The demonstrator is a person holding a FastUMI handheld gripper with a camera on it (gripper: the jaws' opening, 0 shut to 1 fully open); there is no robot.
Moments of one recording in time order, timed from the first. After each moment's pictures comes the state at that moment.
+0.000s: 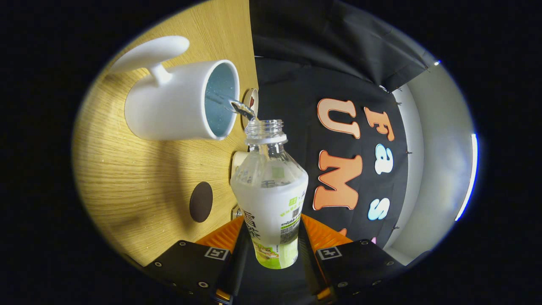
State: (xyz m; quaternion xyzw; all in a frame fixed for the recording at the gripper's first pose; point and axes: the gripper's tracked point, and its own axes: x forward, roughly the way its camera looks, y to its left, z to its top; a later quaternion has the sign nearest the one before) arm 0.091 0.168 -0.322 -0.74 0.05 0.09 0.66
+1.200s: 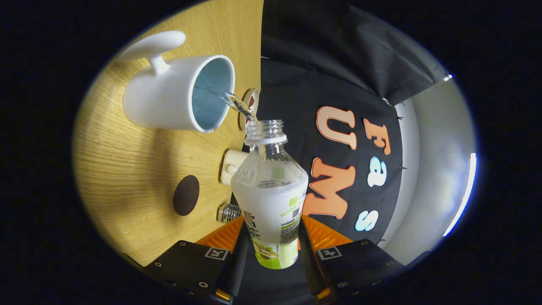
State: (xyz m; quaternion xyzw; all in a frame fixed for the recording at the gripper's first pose) arm 0.097 0.174 -0.309 -0.77 0.02 0.10 0.63
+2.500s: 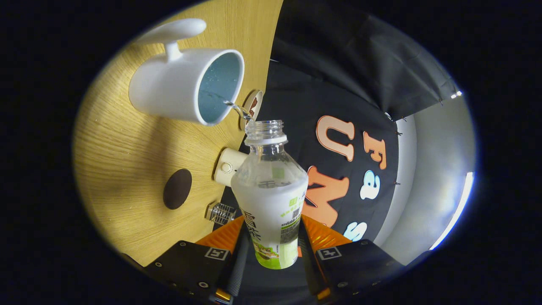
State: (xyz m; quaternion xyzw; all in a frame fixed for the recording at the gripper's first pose) arm 0.105 0.181 -0.293 -0.81 -0.01 0.10 0.58
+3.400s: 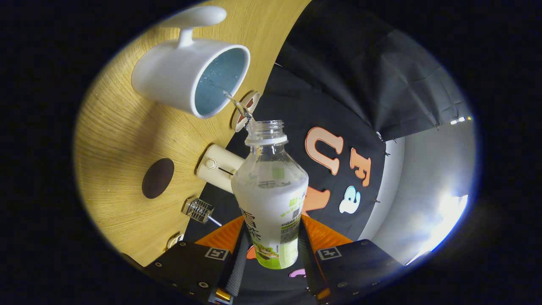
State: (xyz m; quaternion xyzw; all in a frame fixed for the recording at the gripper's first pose) arm 0.104 0.194 -0.272 -0.84 -0.07 0.09 0.53
